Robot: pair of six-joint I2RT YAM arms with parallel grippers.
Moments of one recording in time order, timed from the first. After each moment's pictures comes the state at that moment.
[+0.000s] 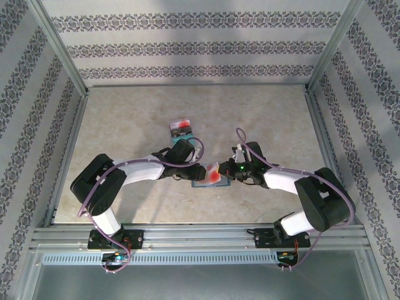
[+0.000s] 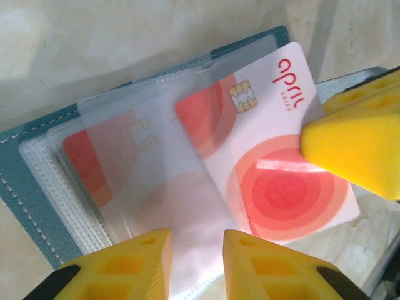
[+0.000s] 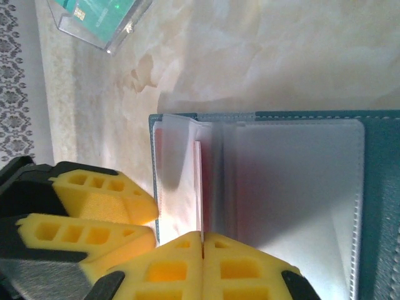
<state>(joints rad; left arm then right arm) -0.70 1.69 0.89 -0.14 0.37 -0.55 0.41 1.45 0.50 0.15 -0.60 0.83</state>
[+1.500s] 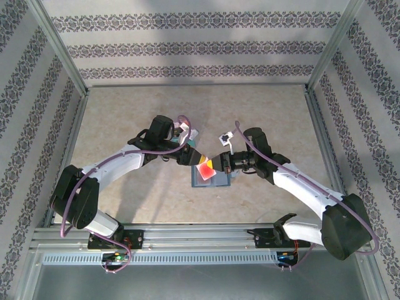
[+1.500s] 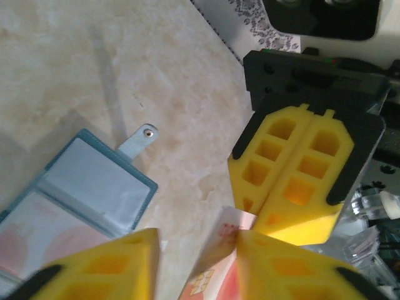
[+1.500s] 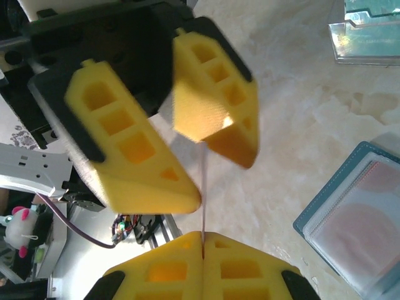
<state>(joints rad) -0.50 1.51 0.99 -0.20 0.91 -0.21 0.48 1.21 0.71 -0.13 -0.86 0.45</state>
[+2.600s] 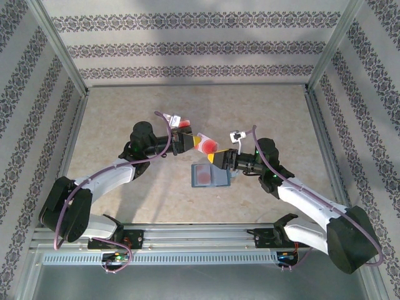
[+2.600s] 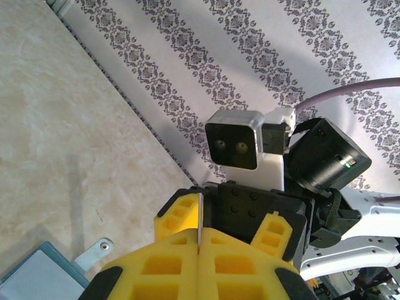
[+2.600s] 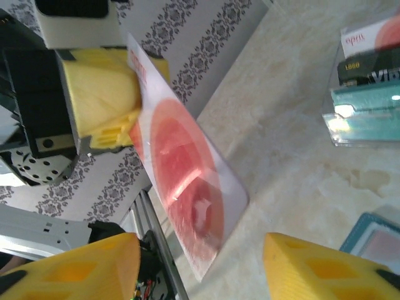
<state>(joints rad) -0.46 1.38 0.74 0.59 0.83 -0.80 0.48 1.09 0.49 0.38 -0.73 0.74</state>
